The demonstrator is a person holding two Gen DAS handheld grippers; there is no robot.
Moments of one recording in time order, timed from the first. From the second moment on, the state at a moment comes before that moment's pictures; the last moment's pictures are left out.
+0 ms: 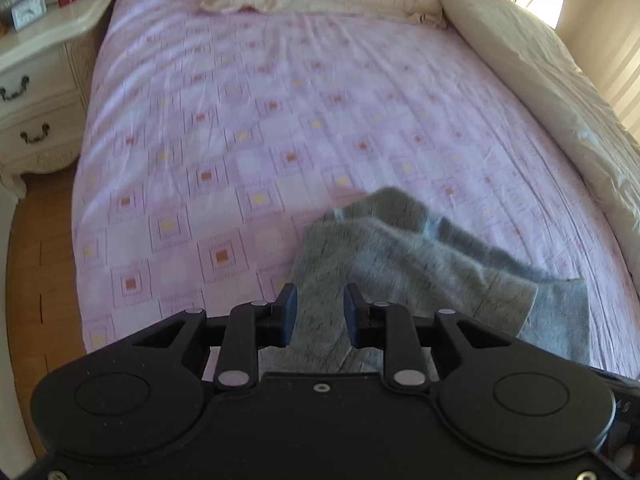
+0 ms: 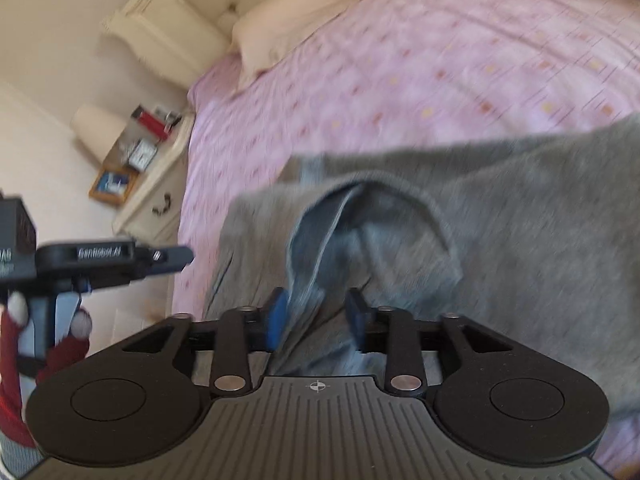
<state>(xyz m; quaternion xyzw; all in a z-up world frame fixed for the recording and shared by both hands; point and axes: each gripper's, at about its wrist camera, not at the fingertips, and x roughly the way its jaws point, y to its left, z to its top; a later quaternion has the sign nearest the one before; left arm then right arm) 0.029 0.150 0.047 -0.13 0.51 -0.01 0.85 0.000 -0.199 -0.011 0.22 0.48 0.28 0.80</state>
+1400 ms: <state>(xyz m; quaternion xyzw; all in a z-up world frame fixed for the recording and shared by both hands) 0.029 0.104 0.030 -0.09 0.54 -0.10 0.83 0.086 -0.234 -0.012 0.15 0.54 0.23 0.79</state>
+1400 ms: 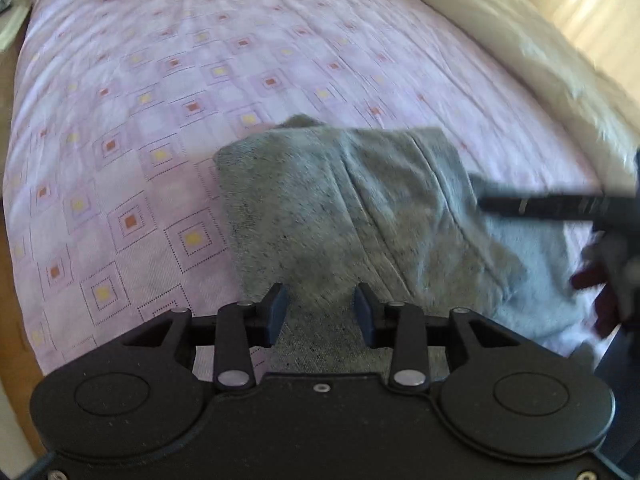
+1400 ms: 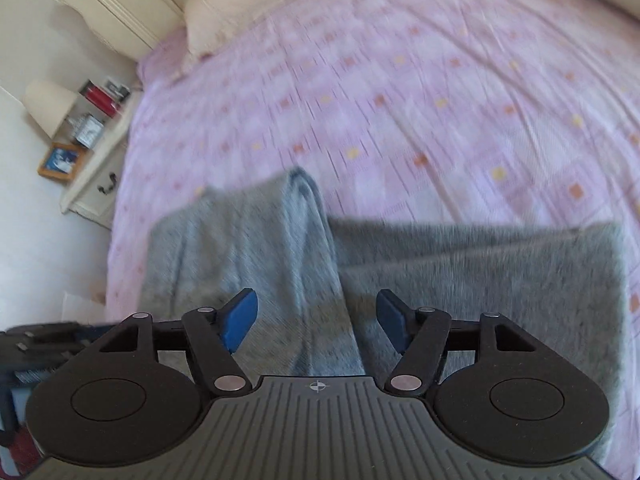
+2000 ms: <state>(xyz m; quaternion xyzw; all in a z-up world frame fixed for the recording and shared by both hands) 0.030 0.154 0.031 -0.23 0.51 -0.05 0.83 0.052 -0.207 0.075 0.15 0.45 0.34 0.81</state>
